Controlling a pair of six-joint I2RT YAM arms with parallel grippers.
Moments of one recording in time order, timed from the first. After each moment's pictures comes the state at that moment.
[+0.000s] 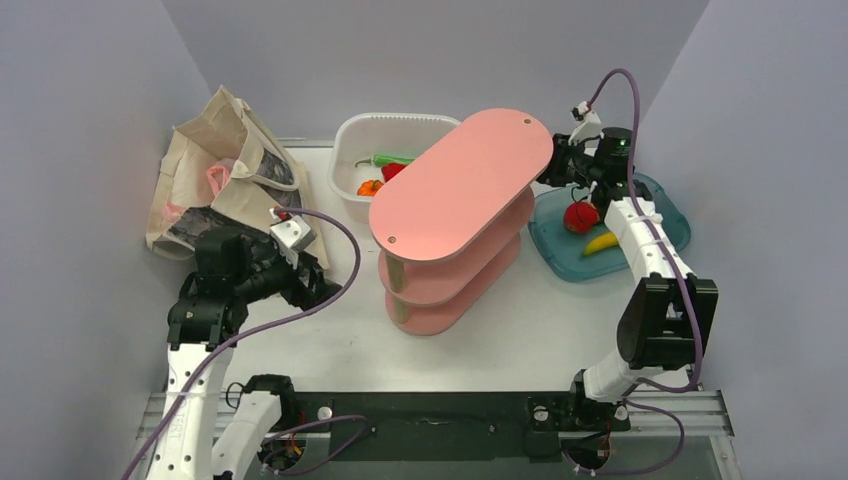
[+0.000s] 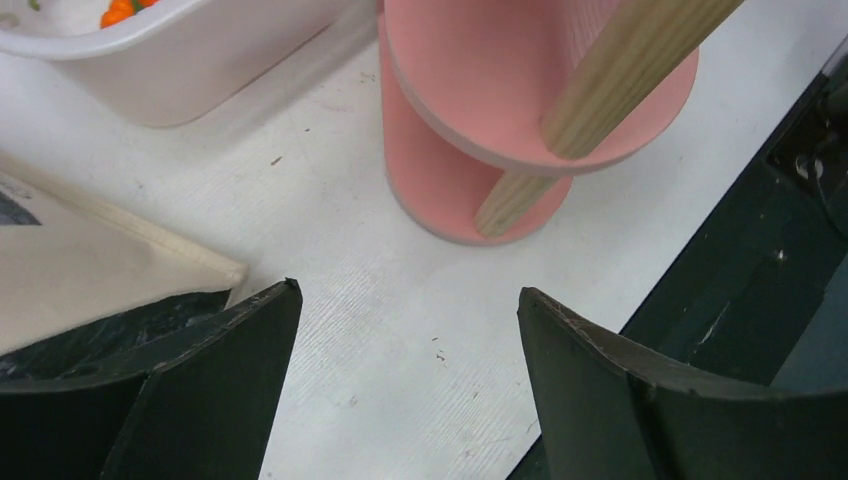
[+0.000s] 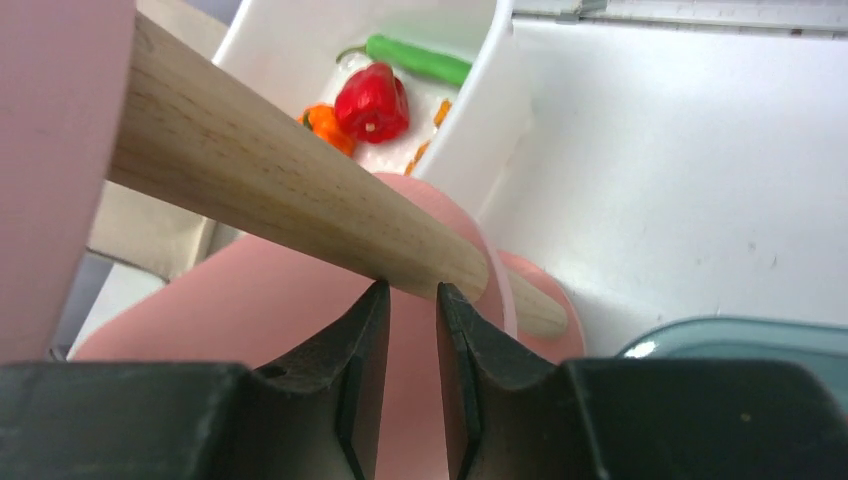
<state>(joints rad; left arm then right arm) -0.04 0.74 0.99 -0.84 0.71 0.27 -0.04 1.56 1.29 -0.16 -0.71 0.25</state>
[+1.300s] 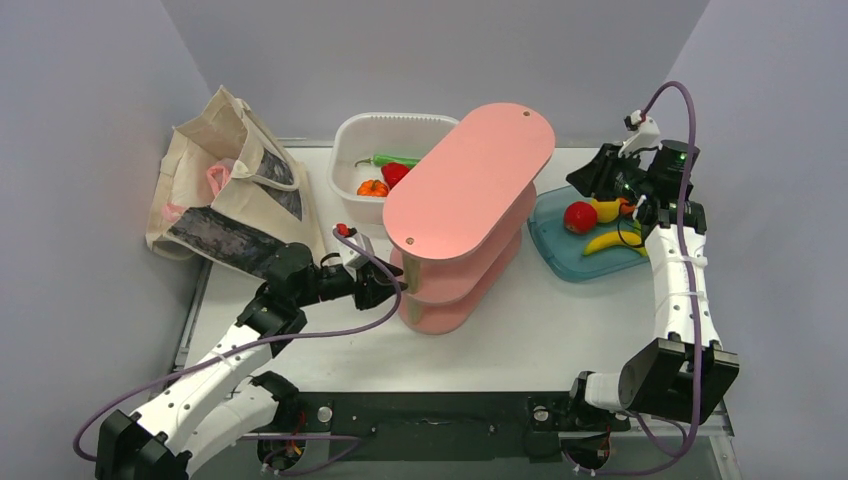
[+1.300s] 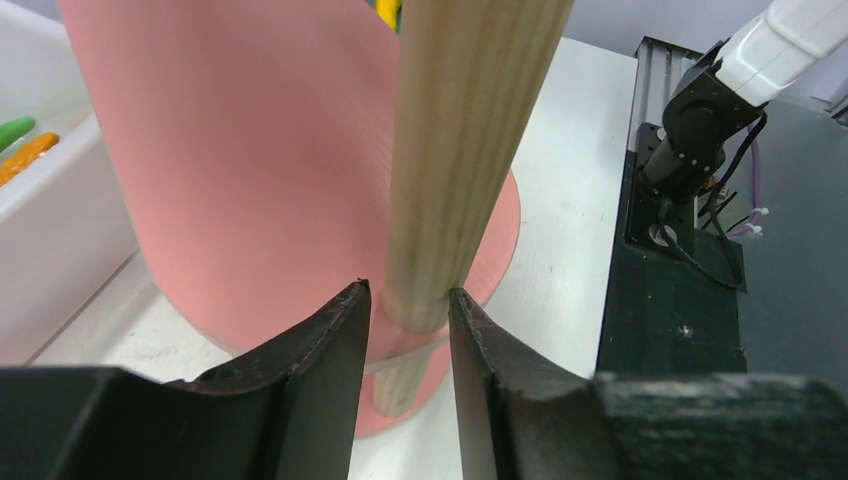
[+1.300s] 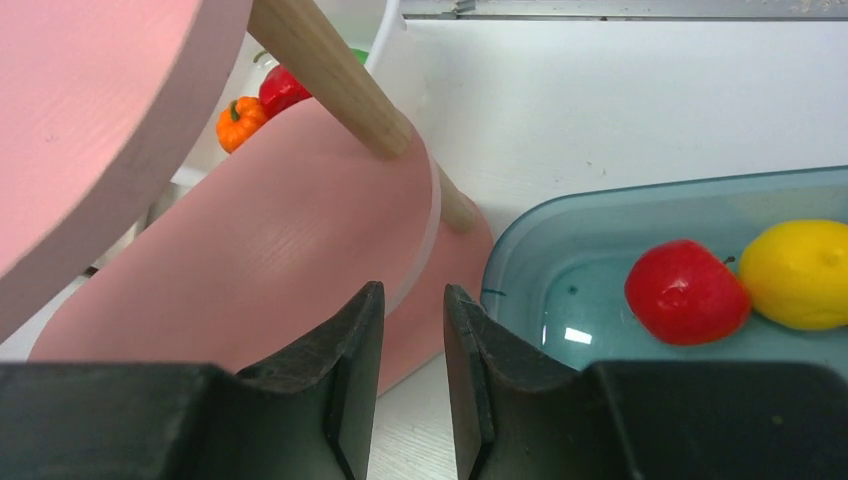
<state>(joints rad) -0.54 0.83 0.58 0.12 0.68 -0.05 -0.23 1.32 1.29 -0.42 -0.69 0.11</state>
